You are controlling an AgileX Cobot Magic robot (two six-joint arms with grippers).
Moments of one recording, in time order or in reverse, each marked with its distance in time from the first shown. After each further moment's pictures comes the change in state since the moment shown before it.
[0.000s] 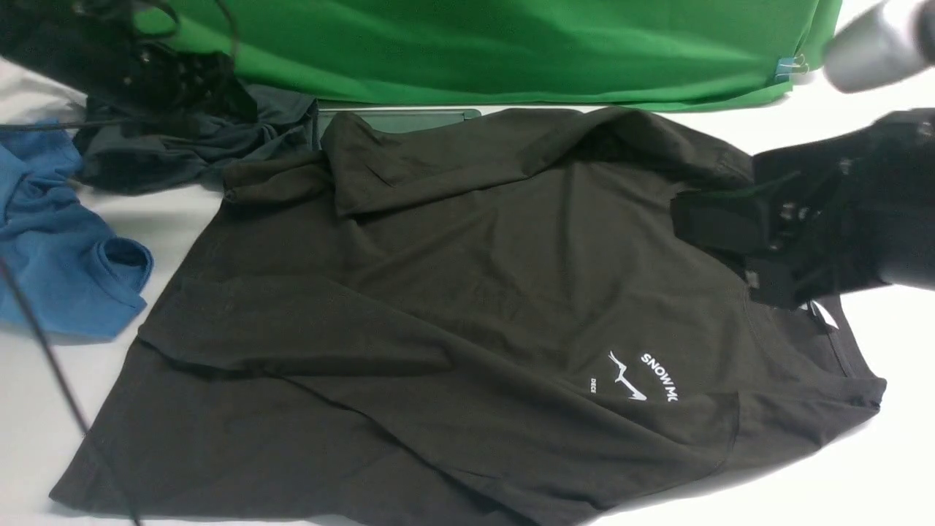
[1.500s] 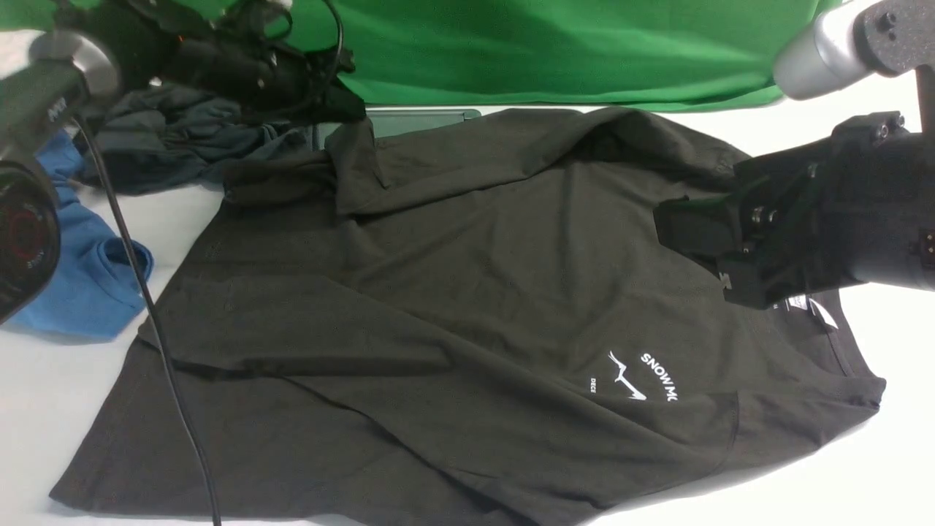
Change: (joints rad) right arm 0.000 0.034 -0.009 0.000 0.024 -0.012; left arm -0.112 0.202 -0.232 -0.371 0.033 0.062
